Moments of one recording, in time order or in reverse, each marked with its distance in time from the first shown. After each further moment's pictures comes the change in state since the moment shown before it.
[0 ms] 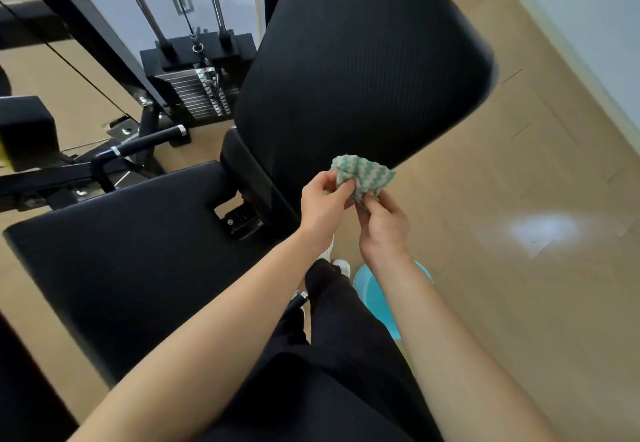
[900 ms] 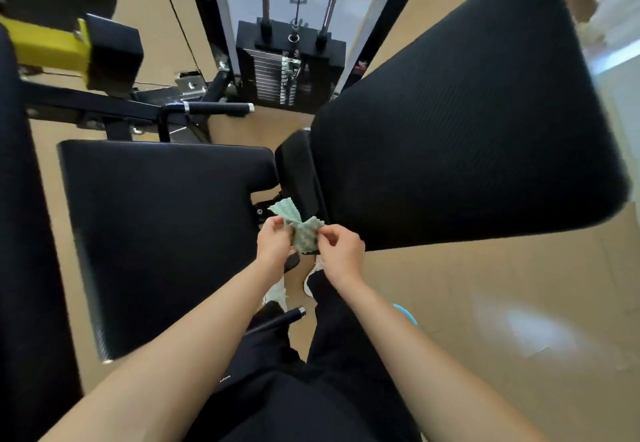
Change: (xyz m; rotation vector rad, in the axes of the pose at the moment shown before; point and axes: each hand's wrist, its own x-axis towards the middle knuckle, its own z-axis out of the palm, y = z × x) left_hand 0.035 -0.073 -0.150 -0.128 0.455 -0.291; right_hand -0.003 0.098 0.051 -1.402 -0.516 -0.275
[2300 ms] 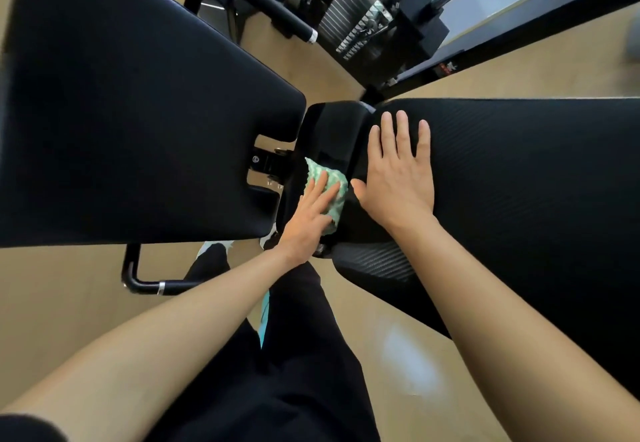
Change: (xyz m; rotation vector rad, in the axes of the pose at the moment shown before) left_hand 0.052 -0.050 0.075 0.112 -0.251 0.480; right_hand 0.144 -0.090 -0.035 -1.798 -0.030 -0.877
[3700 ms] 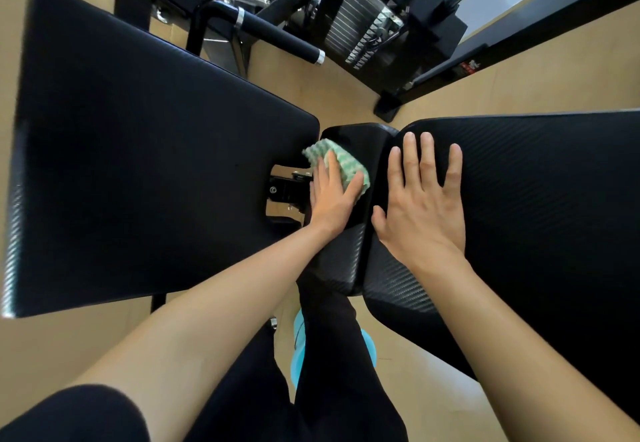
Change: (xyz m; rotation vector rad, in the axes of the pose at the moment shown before) left_hand 0.112 0.005 -0.022 0.131 0.244 -0.159; right_hand 0.009 -0.017 0.005 -0.025 -0.068 0.075
